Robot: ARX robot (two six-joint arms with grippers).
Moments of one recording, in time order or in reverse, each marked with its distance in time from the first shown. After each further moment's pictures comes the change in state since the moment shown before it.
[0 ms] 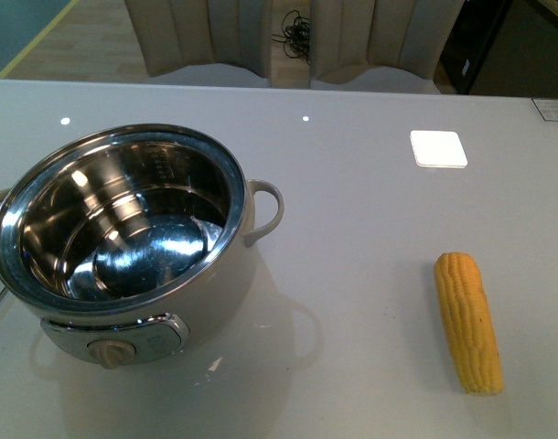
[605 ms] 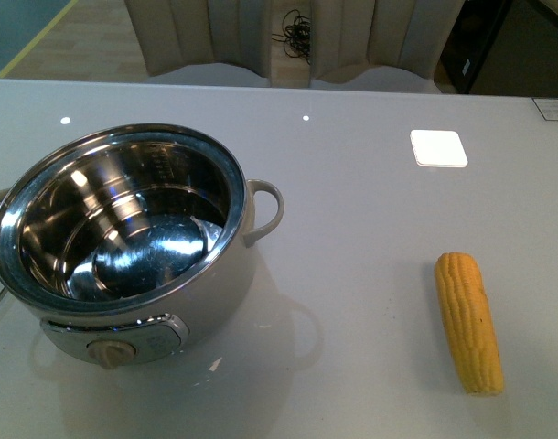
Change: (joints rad) left arm 0.000 -0.001 0.000 0.000 0.000 0.003; right arm 0.100 0.543 0.177 -0.324 0.035 0.188
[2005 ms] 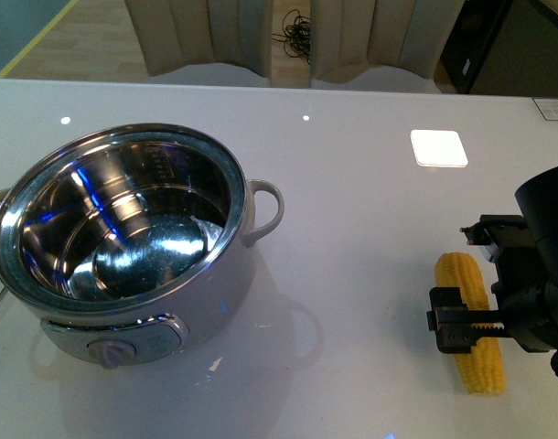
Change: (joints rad) left arm 0.000 0.000 0.000 0.000 0.000 0.000; right arm 0.090 1.661 0.538 0.587 0.075 -0.058
